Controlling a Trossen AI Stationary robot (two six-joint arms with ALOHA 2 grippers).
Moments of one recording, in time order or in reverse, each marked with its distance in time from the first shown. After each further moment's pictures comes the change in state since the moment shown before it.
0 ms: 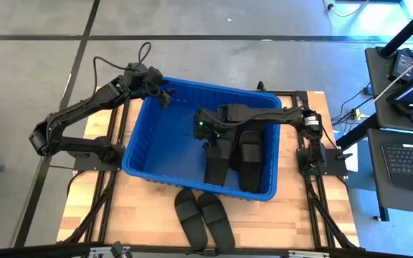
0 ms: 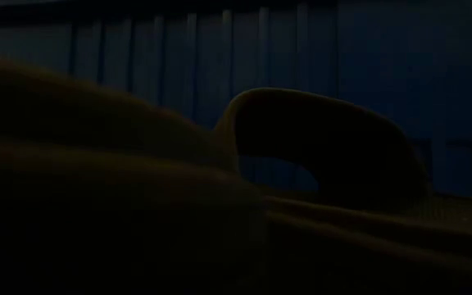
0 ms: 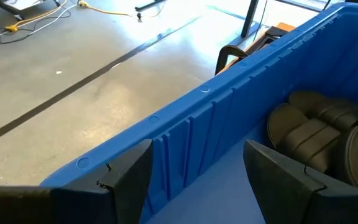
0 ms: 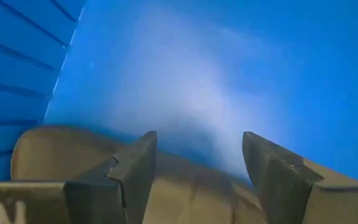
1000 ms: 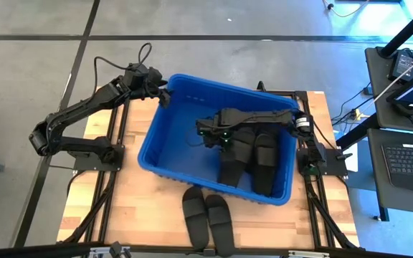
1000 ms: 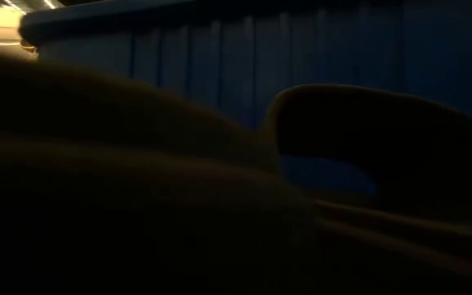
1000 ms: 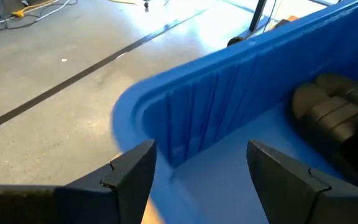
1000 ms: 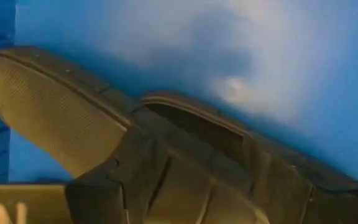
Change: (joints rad) left arm 0.000 0.000 0.000 -0.033 -0.014 -0.034; right arm 0.010 0.093 0.025 -0.416 0.021 -0.018
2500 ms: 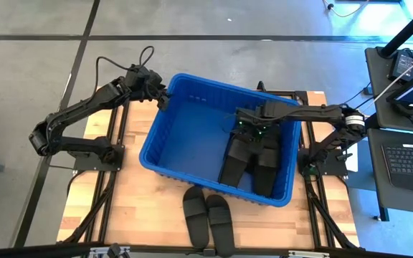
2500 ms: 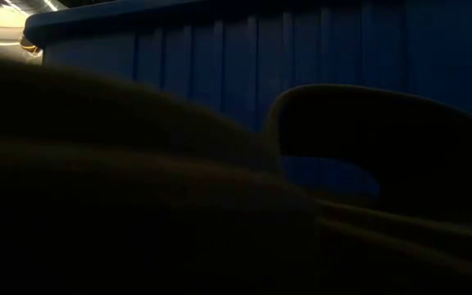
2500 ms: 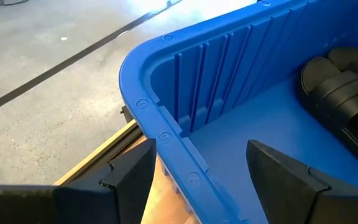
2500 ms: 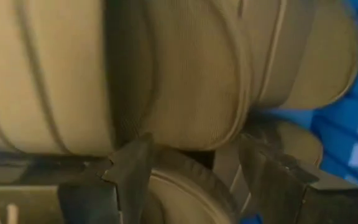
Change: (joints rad) left arm 0.000 0.000 0.000 -0.092 -0.010 0.003; right arm -0.127 -0.544 -0.618 0.144 0.141 0.309
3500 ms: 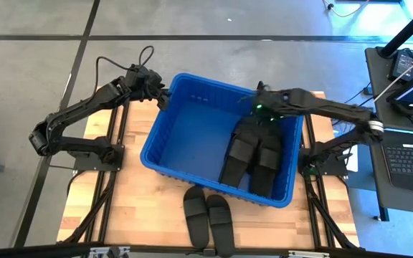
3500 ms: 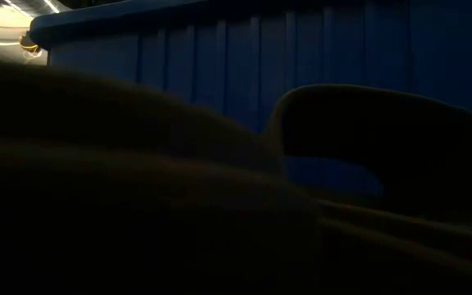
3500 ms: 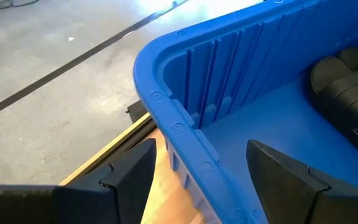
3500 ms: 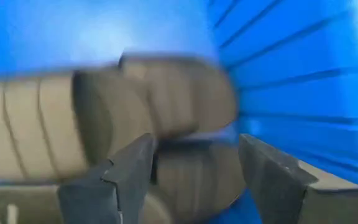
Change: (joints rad) left arm -0.006 0.000 0.000 0.000 -0.025 0.001; right arm -0.075 -0.218 0.091 -0.021 0.127 0.098
